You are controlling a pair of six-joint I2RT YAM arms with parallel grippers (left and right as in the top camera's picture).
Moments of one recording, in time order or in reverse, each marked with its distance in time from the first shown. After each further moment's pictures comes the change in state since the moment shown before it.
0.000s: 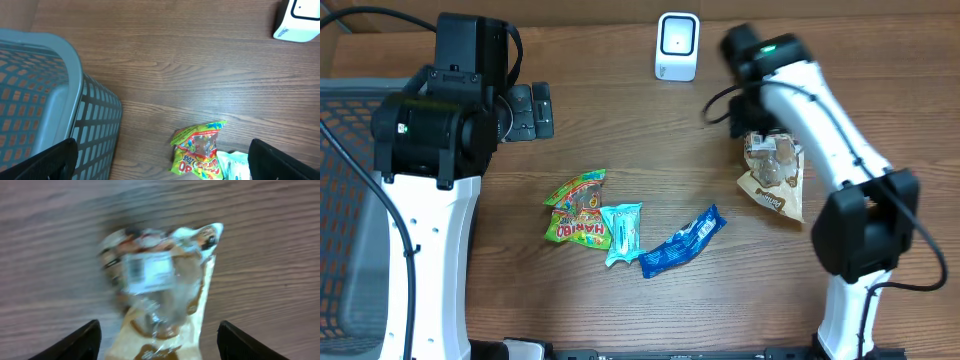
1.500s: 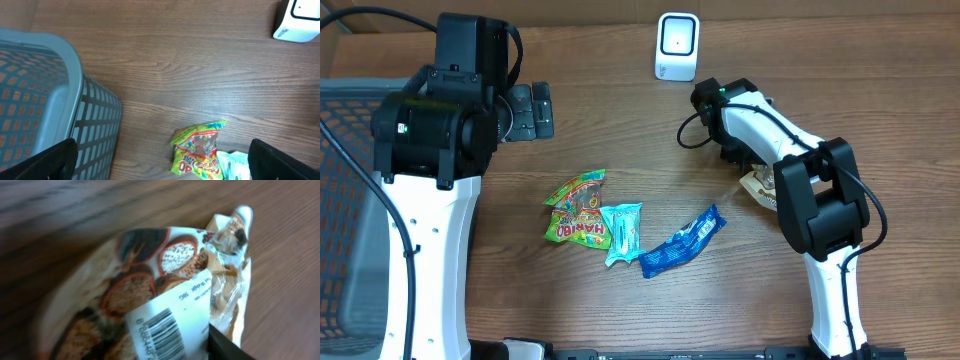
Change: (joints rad) left arm 0.000 0.000 0.000 0.000 0.000 0.000; right arm 0.104 0.207 -0.208 0.171 0.336 0.390
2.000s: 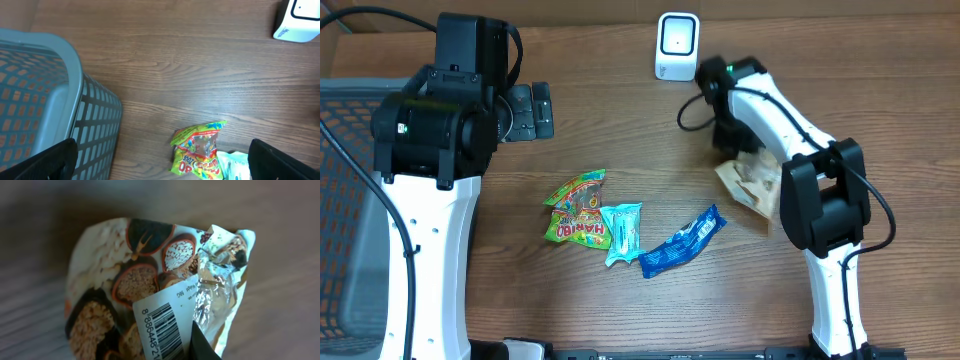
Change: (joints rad) left arm 0.000 0.000 0.000 0.000 0.000 0.000; right arm -0.019 0.014 0.263 -0.129 -0.352 -0.206
